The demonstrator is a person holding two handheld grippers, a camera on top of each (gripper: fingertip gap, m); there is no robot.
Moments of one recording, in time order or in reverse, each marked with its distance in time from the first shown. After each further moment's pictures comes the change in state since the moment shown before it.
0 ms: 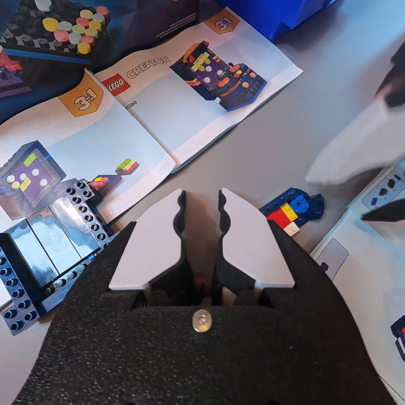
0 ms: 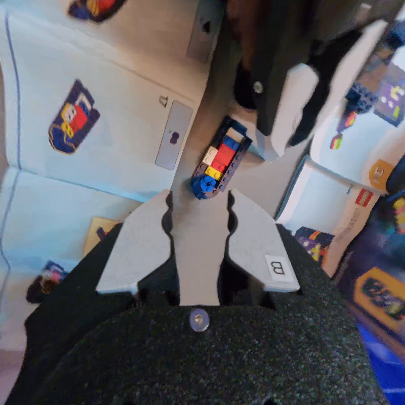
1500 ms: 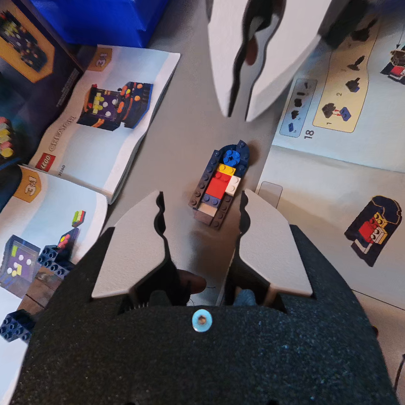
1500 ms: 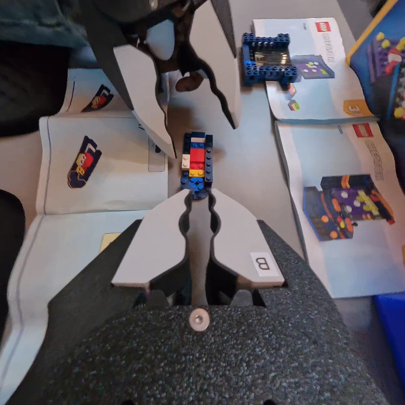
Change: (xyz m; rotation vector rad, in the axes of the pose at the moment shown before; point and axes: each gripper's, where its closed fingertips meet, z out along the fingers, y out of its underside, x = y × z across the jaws) left arm 0.062 0.012 -0.020 -0.004 0.172 0.509; right arm -0.003 0.023 -0.016 0.492 0.088 0.420
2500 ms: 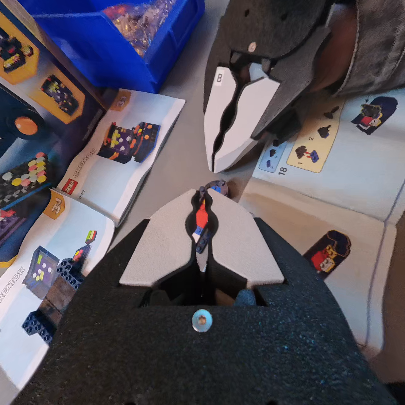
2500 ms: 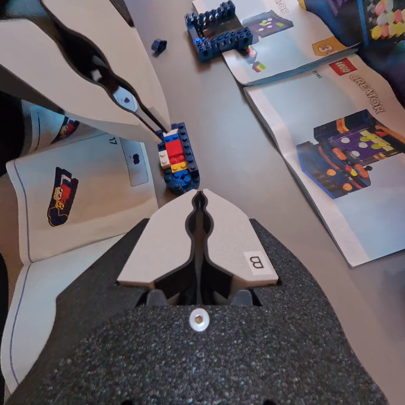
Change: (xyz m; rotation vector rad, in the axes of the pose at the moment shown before) left arm 0.012 -0.042 -0.006 0.040 -0.096 -0.006; right arm 0.015 0.021 0.014 0.019 0.116 0.238
